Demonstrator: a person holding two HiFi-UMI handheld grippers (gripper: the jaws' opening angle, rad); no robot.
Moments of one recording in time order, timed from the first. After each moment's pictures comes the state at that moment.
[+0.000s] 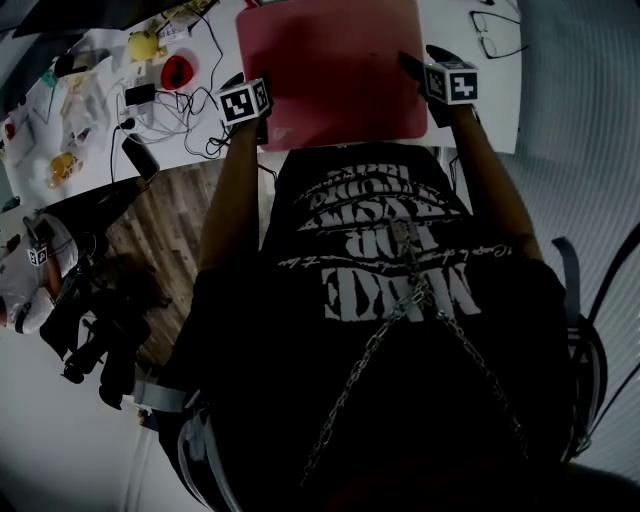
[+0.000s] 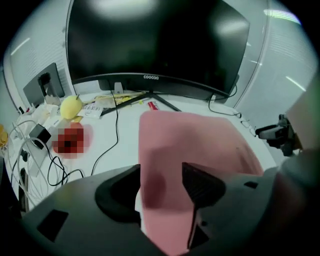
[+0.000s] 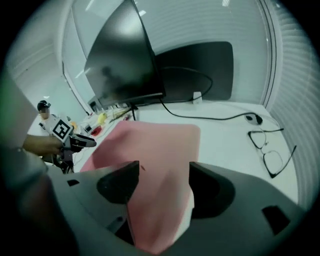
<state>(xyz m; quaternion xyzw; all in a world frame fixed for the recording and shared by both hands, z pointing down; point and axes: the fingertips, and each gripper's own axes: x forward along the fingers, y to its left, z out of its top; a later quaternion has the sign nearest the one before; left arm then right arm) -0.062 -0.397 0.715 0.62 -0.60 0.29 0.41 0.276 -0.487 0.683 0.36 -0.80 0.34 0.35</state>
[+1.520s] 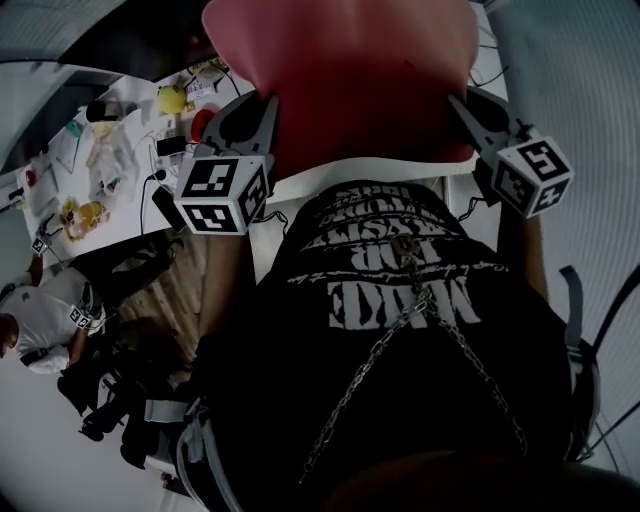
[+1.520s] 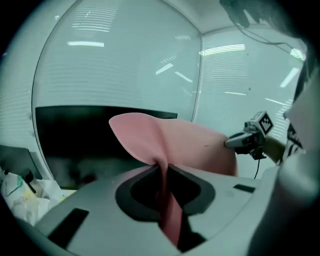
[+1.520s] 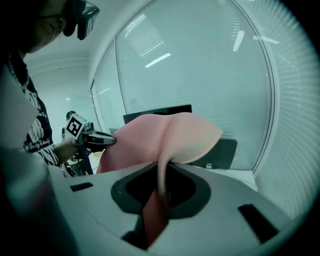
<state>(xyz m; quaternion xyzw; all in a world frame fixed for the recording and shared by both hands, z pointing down) -0.013 -0.412 0.369 0.83 -0.50 0.17 0.19 0.233 -0.429 0.358 0.36 -0.89 0.18 0.20</state>
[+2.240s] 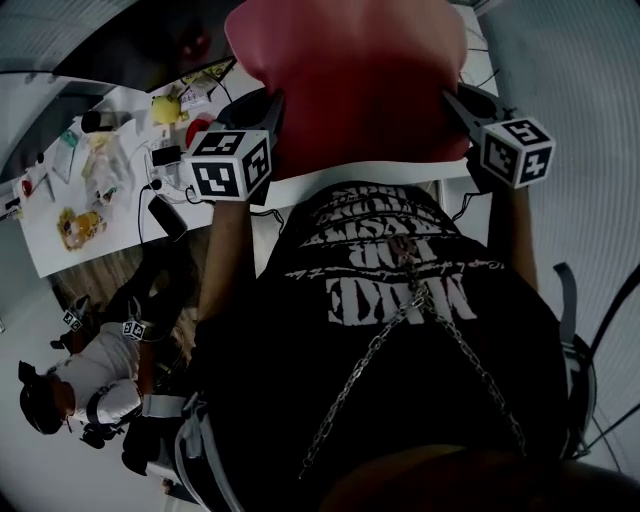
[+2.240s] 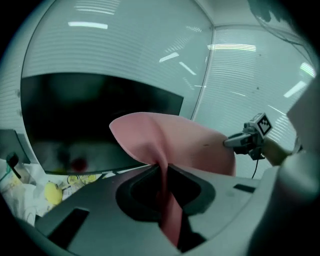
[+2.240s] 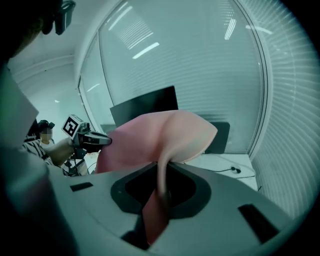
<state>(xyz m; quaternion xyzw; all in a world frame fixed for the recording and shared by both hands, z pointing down) 0.007 -0.437 0.414 0.82 -0.47 0.19 0.26 0.264 -0.454 0.396 0.39 -0.86 0.23 0.23</state>
